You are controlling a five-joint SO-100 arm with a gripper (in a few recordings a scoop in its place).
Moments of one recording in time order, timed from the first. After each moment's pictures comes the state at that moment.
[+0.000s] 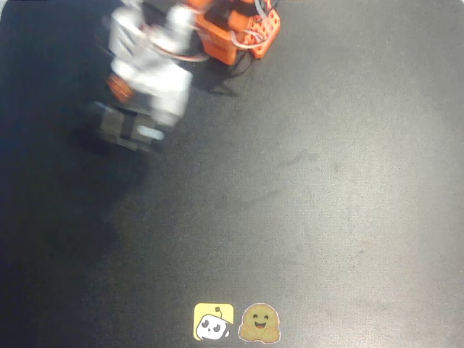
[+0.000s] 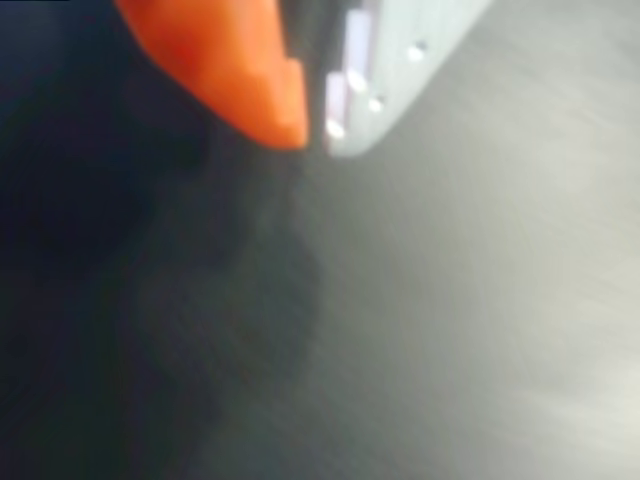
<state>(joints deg) 26.6 128.7 125.5 62.4 73.9</state>
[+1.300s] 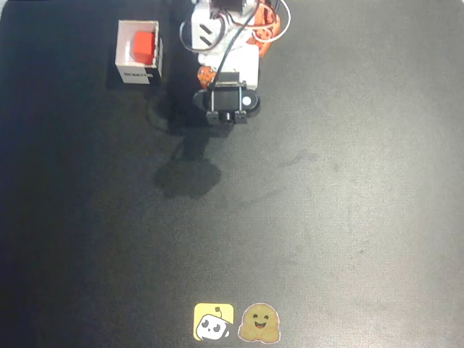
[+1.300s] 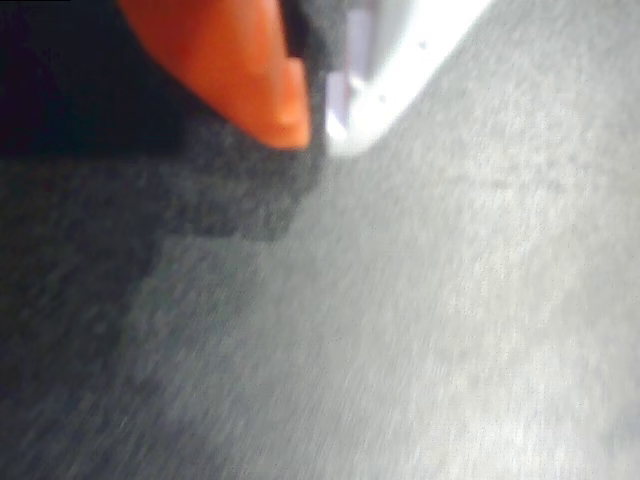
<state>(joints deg) 6.1 182.9 169.5 76.3 86.5</state>
